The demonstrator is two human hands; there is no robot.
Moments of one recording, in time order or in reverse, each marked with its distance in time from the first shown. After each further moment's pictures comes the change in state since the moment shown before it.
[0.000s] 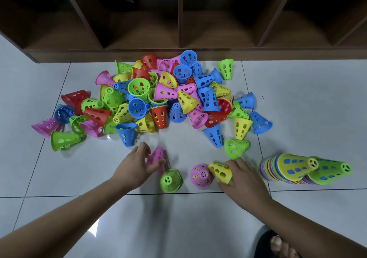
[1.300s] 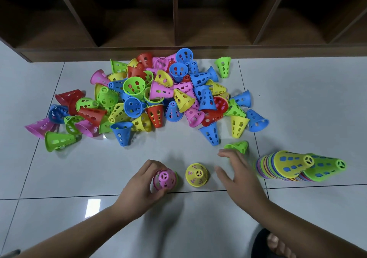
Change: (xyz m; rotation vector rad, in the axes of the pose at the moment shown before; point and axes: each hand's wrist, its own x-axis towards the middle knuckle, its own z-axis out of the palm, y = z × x) left_hand -0.055 0.010 0.031 -0.176 0.023 0.405; right_hand -0.010 -0.024 -0.025 0.546 0.206 -0.088
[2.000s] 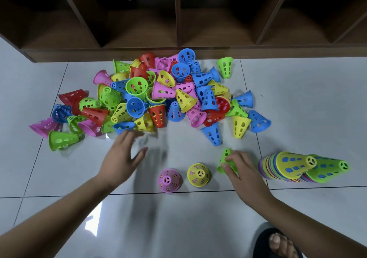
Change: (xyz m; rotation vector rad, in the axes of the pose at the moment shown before) left_hand 0.047 -0.040 -0.063 0.261 0.211 -0.066; right_hand 0.007 0.036 0.002 -0.093 -0.069 0.082
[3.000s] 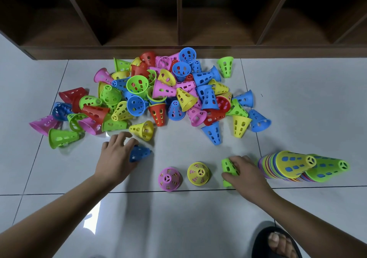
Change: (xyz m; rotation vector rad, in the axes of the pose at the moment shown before) left_hand -0.006 -0.037 0.014 0.437 -0.094 -0.020; right_hand 0.007 -0.013 -0.011 -0.032 -0.146 0.307
